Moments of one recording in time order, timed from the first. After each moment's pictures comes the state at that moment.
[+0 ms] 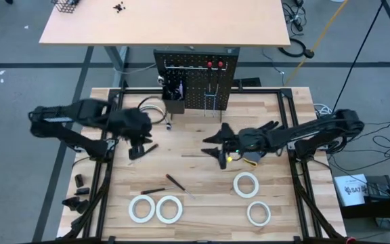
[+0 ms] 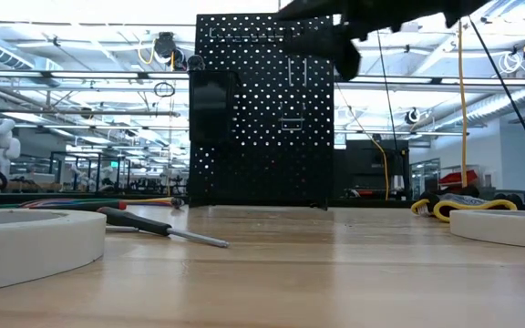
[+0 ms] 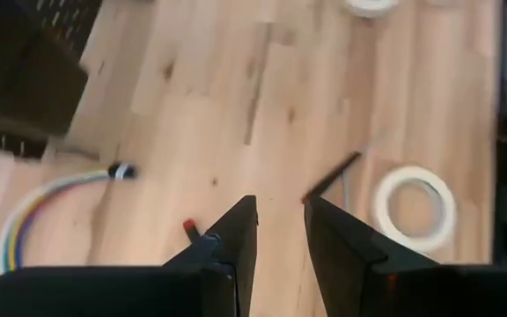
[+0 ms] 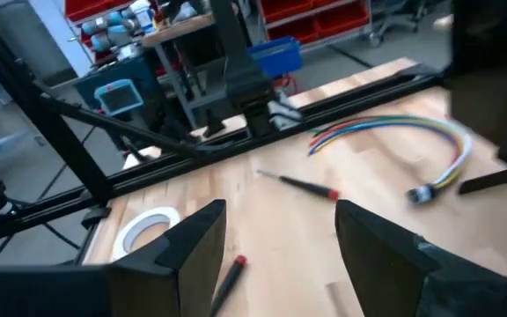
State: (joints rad) left arm -0.06 1.21 1.53 -1.31 -0.04 -0.26; right arm 0.12 1.38 0.80 0.38 0.17 0.40
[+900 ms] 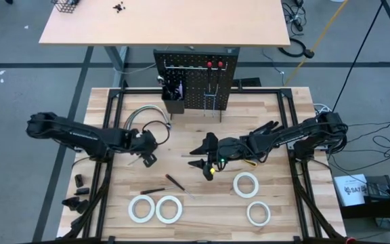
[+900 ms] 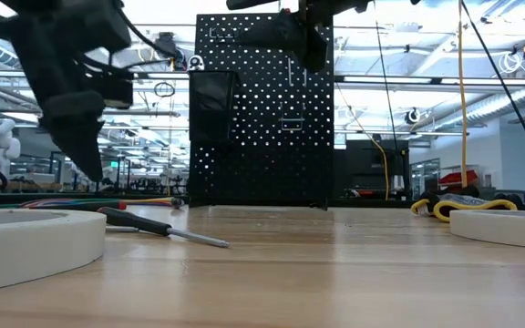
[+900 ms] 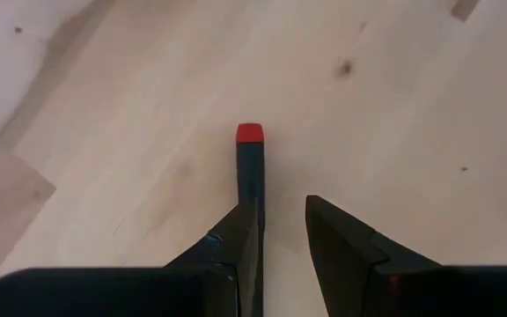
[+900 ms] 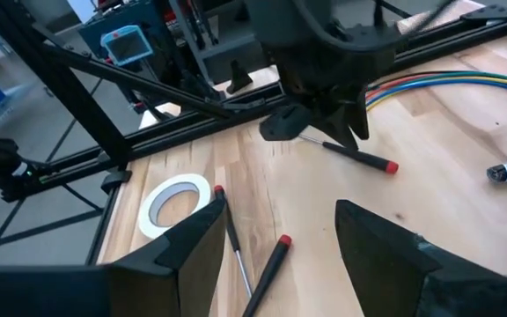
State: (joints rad) left arm -0.06 1.12 0.55 -0.64 -0.24 -0.63; right arm 0.18 1.62 1.09 0.18 0.15 0.44
